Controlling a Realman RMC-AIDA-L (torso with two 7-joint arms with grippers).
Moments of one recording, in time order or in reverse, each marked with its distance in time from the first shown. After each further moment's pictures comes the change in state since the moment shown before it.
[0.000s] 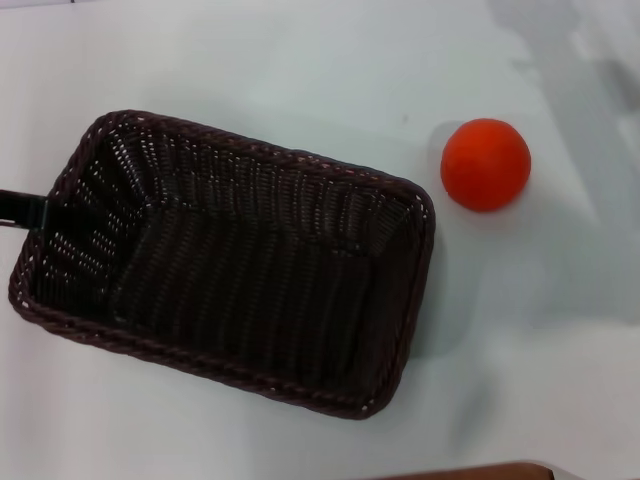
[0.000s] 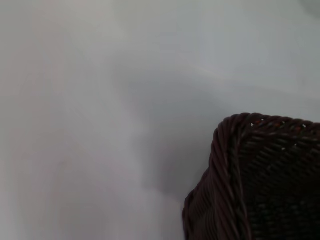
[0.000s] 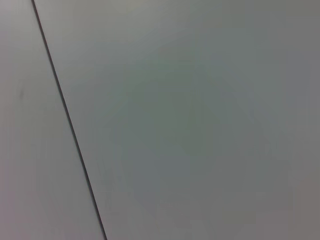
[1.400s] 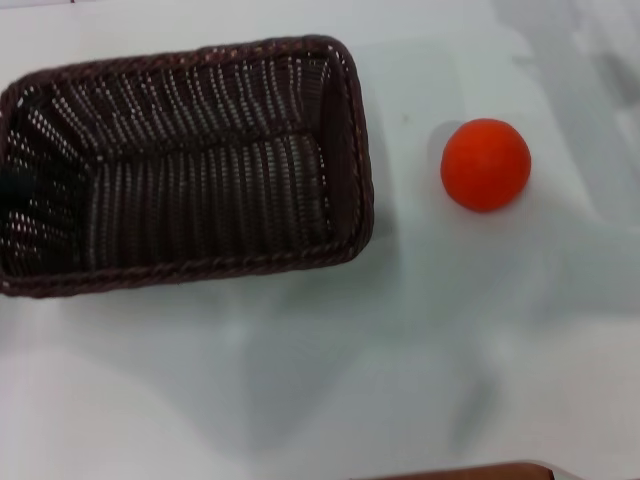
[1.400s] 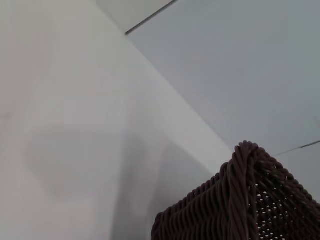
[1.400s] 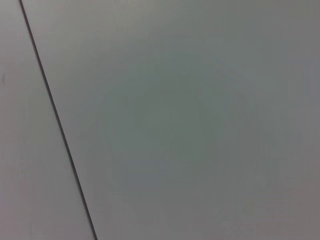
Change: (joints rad) left arm 0.228 -0.011 -0.262 0.318 -0.508 0.220 -0.040; right arm 0.014 -0.001 0.012 0.010 0.000 -0.064 -0.004
